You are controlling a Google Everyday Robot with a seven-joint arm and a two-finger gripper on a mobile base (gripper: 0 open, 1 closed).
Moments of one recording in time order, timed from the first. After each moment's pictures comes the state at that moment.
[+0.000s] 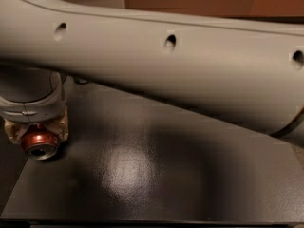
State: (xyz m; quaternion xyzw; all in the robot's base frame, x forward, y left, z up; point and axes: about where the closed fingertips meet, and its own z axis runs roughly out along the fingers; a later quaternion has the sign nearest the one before) arm 0.387 0.214 0.889 -0.98 -0.12 -0.07 0.13
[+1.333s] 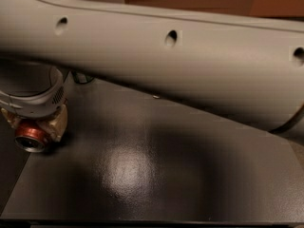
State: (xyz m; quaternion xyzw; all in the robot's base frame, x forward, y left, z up) arm 0.396 0.218 0.896 -0.98 0.09 -0.05 0.15
